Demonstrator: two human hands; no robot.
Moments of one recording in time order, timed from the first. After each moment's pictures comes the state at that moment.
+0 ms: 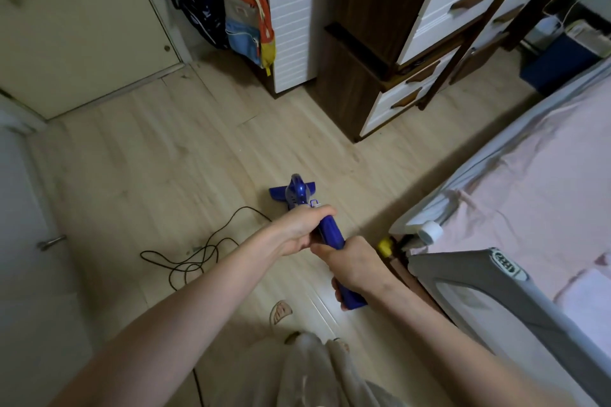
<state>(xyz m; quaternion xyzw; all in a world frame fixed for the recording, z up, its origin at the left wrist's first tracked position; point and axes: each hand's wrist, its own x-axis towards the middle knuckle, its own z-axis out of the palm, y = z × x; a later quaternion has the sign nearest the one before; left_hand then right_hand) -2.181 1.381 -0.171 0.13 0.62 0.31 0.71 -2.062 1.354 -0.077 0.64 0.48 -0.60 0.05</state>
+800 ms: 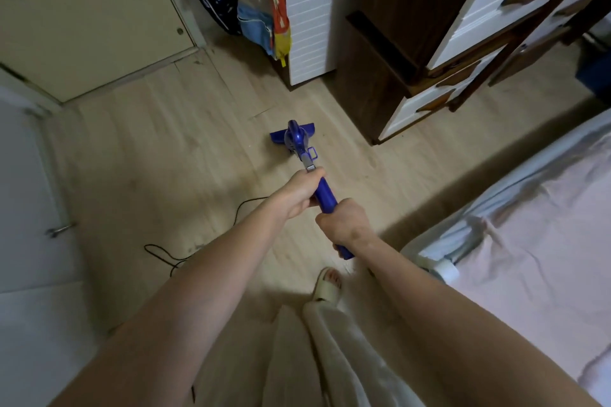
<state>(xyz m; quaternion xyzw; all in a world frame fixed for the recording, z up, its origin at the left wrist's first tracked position) -2.216 1.540 -0.207 0.06 0.67 0.40 0.62 -2.109 1.524 -0.153 0.63 0.57 -0.51 0.10</state>
